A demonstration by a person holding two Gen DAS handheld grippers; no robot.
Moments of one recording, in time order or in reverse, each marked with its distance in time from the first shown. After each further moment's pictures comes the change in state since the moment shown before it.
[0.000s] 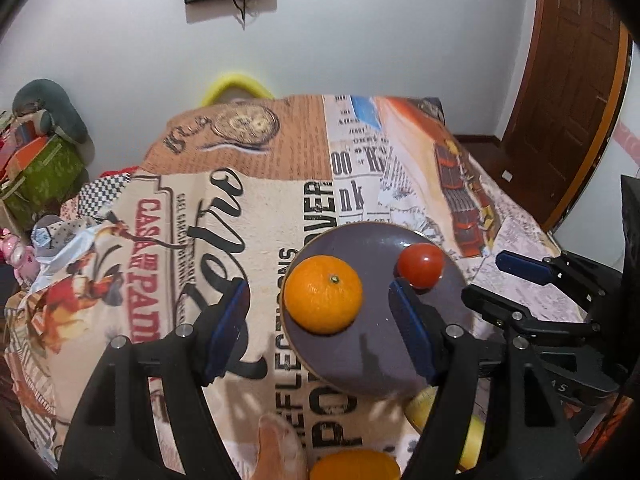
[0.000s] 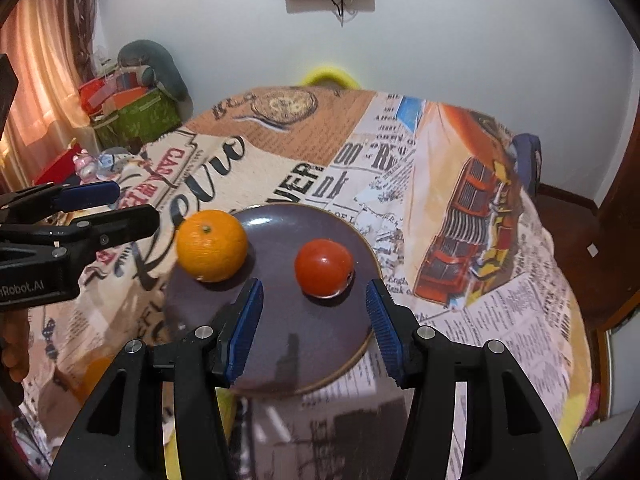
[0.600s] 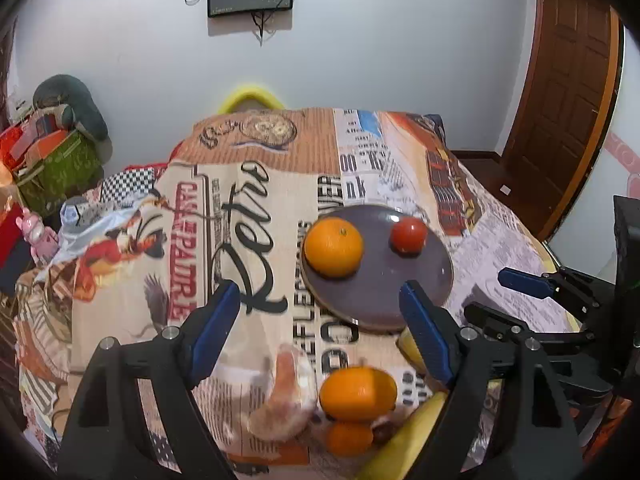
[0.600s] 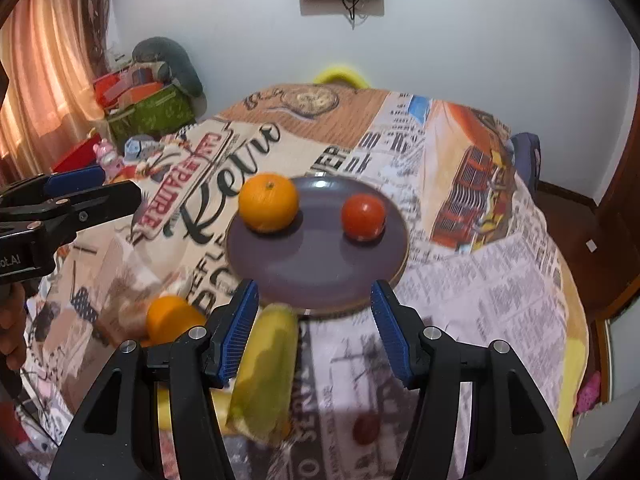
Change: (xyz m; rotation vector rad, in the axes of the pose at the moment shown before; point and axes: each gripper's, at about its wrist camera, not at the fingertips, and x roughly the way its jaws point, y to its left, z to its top) left arm -0.070 0.008 -0.057 -0.034 -0.046 0.009; right arm -0.041 0.037 -0.044 -0.007 0.009 0.012
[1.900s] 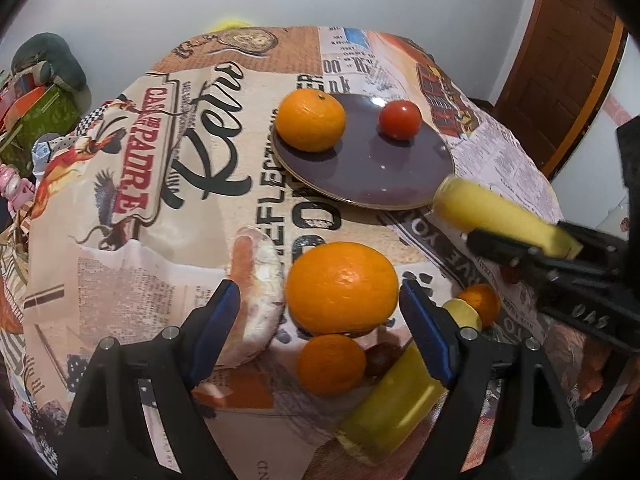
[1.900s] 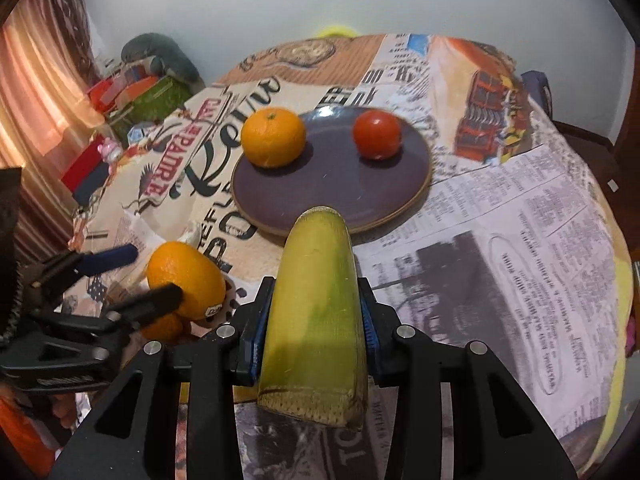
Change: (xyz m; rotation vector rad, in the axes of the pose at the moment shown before) left arm 0.047 -0.014 -0.075 0.006 0.213 -0.054; right arm 0.019 -0.007 -0.039 0.143 0.096 0.091
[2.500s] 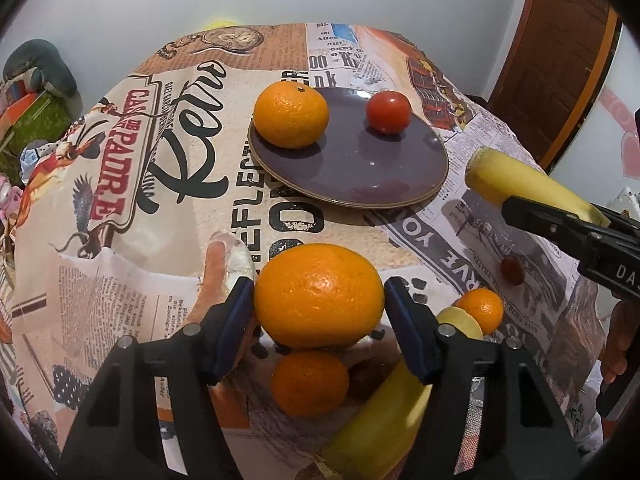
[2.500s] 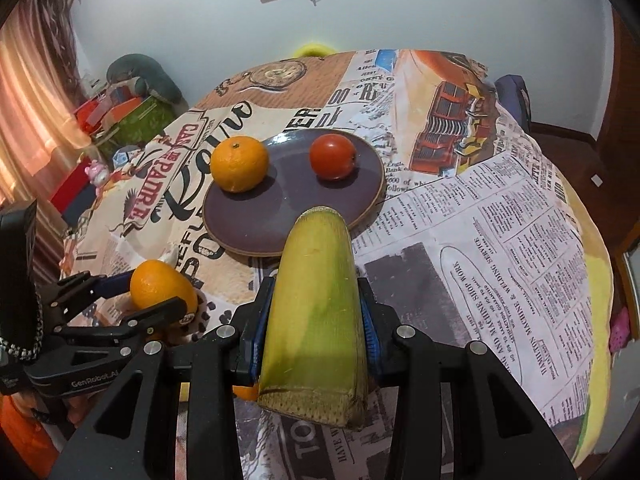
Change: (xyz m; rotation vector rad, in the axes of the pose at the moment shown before) left arm 0.014 -0.009 0.001 0.019 -0.007 -0.017; right arm -0.016 -0.023 0.004 0.042 -0.055 -0.044
